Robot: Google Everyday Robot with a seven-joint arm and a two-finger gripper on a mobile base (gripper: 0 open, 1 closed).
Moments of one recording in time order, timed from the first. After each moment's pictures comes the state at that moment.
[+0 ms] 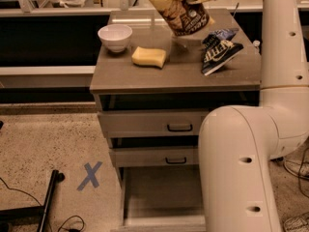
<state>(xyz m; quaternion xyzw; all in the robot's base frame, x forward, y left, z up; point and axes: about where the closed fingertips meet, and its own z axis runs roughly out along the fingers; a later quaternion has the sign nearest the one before) 0.836 -0.139 1.015 -0.74 0.40 -0.19 0.50</state>
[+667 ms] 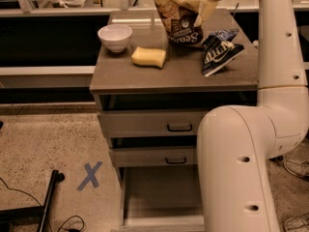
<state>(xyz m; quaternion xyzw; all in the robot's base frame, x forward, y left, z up) 0.839 -0.133 1.009 -0.75 0.40 -0.19 0.49</state>
